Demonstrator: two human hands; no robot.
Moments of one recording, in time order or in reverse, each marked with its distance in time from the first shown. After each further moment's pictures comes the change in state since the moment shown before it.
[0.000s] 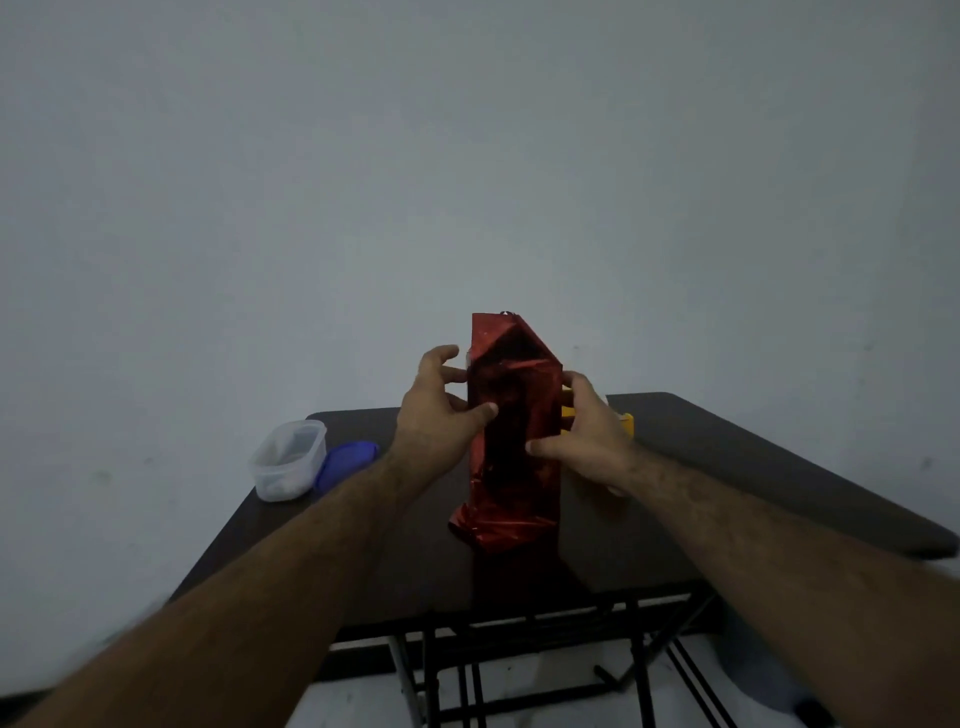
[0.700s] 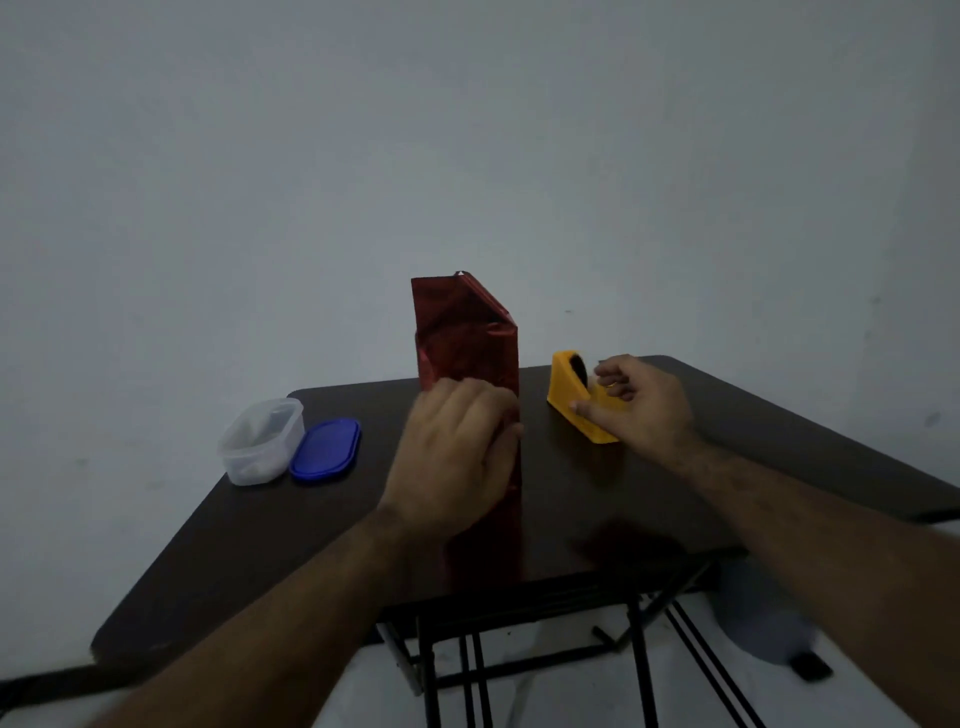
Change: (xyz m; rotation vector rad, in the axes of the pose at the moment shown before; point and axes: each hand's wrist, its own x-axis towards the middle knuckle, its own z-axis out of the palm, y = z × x) left_hand -0.056 -0.007 0.033 0.500 0.067 0.731; right_hand -0.002 0.068 -0.060 -0.366 0.308 -0.090
